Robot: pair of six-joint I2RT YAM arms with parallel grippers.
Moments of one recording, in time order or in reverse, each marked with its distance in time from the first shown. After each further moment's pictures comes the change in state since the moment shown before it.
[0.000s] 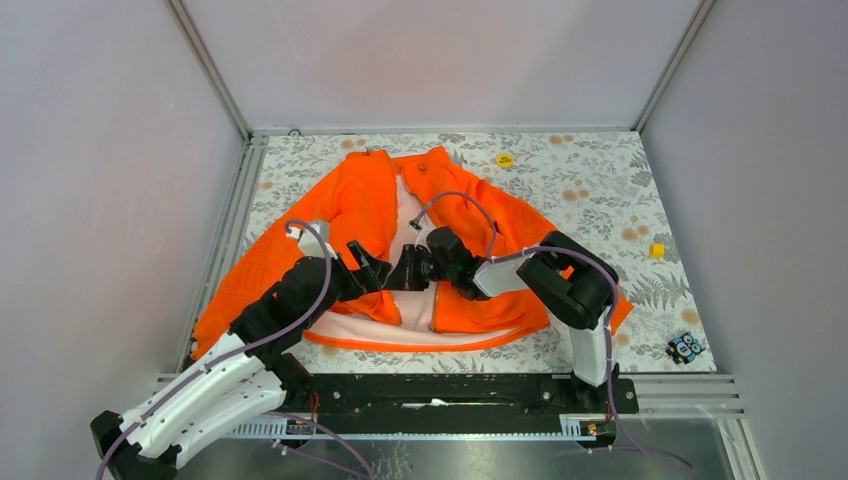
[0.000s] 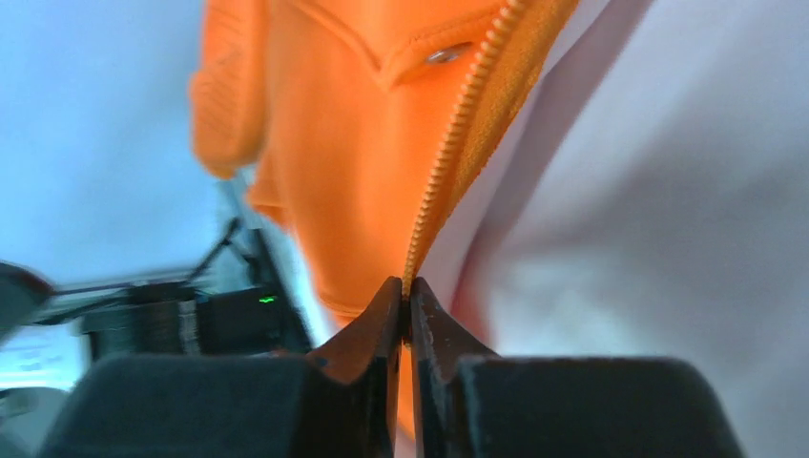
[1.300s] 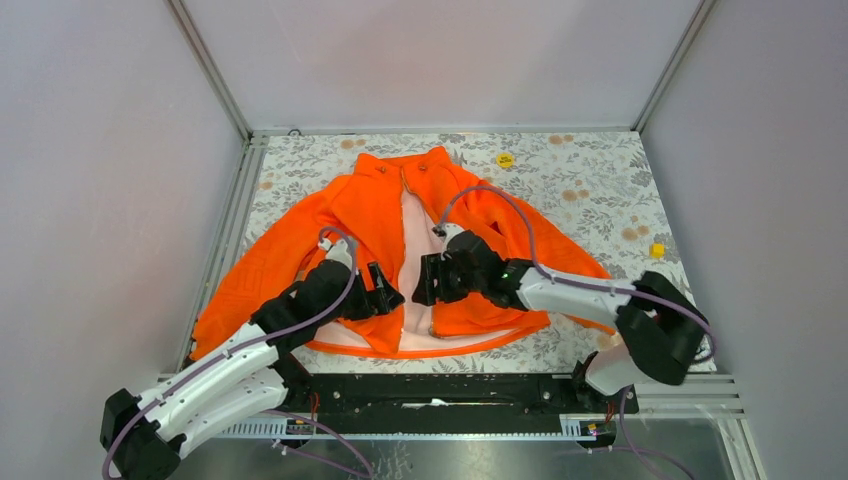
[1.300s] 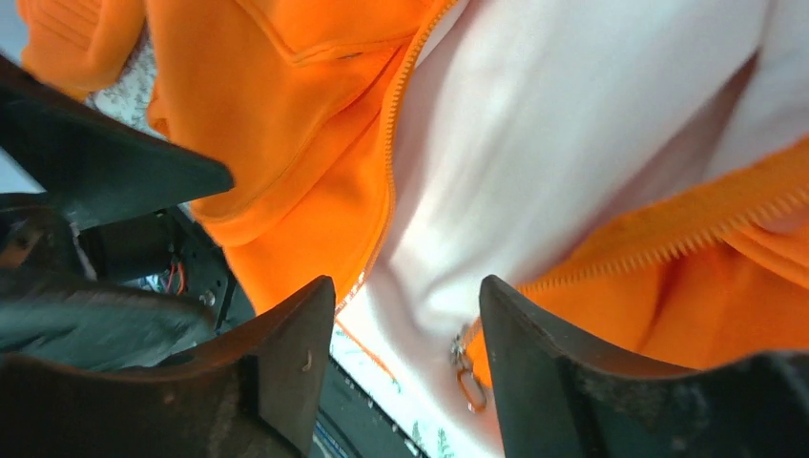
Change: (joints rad) left arm 0.000 0.112 -0.074 -0.035 0.240 -0.020; right arm 0.049 -0.453 -0.104 -0.576 0.216 -0.166
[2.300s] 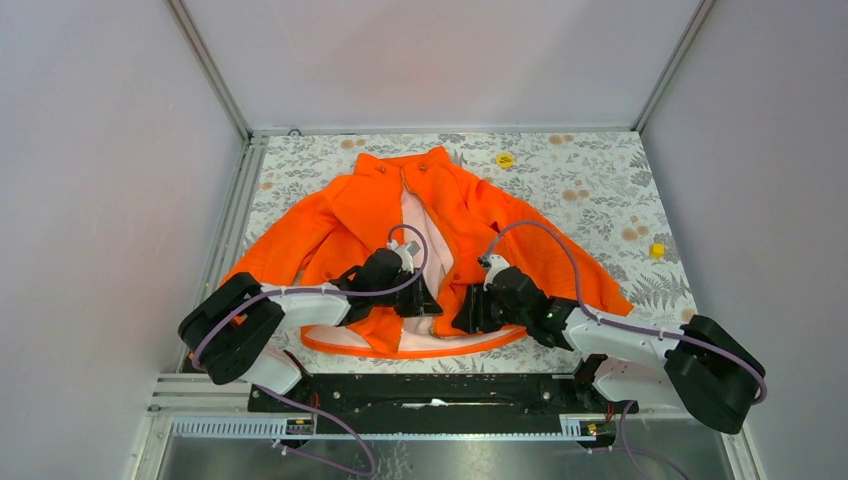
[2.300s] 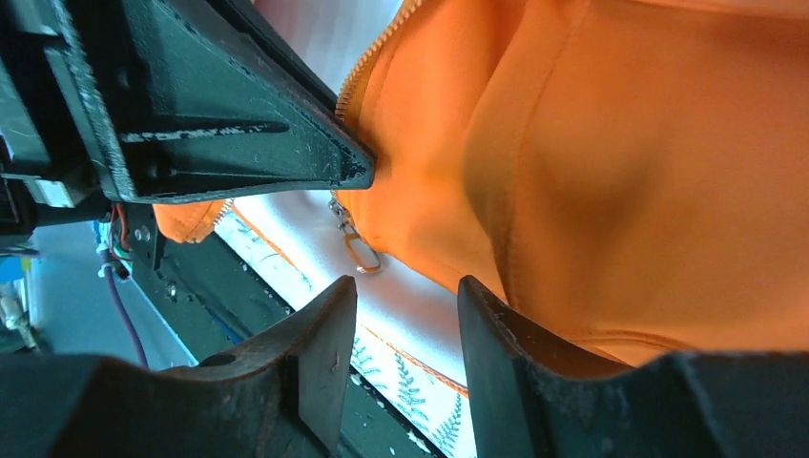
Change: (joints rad) left arm -0.029 0.739 0.002 0.697 0.391 -0.040; right arm -0.040 -0.399 -0.421 0.043 0.035 0.047
